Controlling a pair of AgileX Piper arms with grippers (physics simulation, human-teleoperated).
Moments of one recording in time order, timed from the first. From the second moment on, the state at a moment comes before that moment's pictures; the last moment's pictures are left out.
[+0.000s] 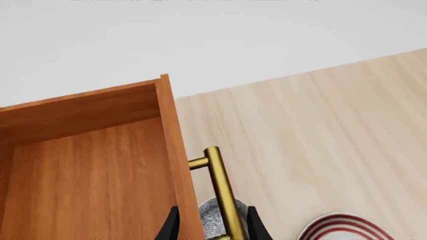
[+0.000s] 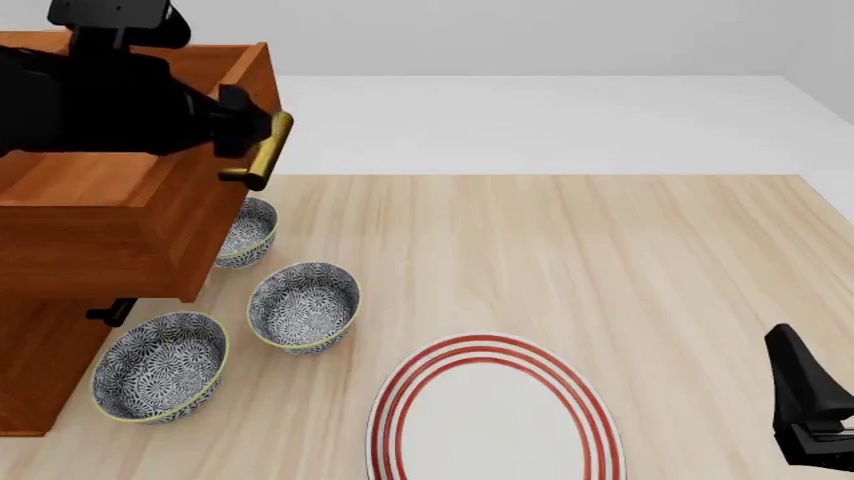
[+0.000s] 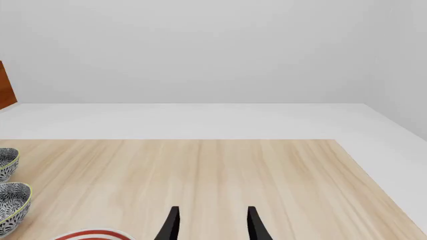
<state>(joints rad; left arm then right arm) -0.32 1.24 -1.15 0.52 -0.10 0.00 0.00 -0.04 0.04 0.00</state>
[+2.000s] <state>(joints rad) -0.49 1.01 -1.12 0.53 -0.06 0.00 0.00 -0.04 0.04 0.00</state>
